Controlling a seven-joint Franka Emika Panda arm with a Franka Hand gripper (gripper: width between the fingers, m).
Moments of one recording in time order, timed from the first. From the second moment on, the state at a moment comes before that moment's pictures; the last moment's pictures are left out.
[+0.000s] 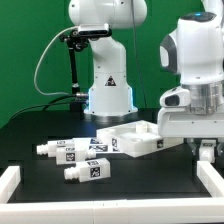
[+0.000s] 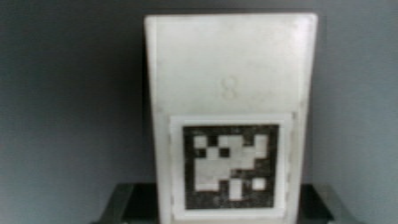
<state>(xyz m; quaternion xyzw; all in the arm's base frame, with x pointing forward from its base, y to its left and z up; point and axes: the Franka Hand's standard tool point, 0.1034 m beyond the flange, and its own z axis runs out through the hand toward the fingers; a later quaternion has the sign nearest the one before) 0.451 0.181 0.009 -0.98 0.19 0.01 0.06</state>
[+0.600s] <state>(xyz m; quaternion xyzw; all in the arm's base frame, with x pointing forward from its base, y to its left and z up) 0.455 0.168 0.011 -0.99 0.16 0.01 0.06</state>
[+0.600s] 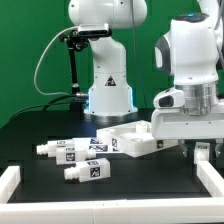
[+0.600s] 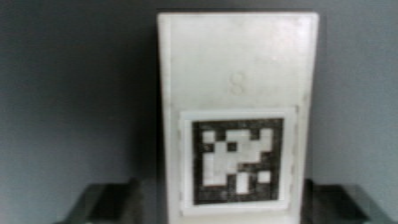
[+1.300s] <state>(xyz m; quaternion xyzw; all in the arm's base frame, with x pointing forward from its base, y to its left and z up) 0.497 0.074 0.093 -1.00 0.04 0.01 0.08</state>
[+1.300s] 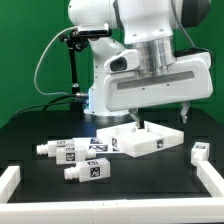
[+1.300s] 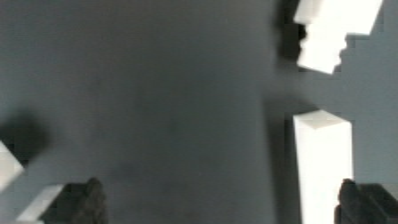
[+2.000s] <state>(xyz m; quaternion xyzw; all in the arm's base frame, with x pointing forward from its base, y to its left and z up) 0.516 -0.035 0.053 -0.89 -0.45 -0.03 0.05</state>
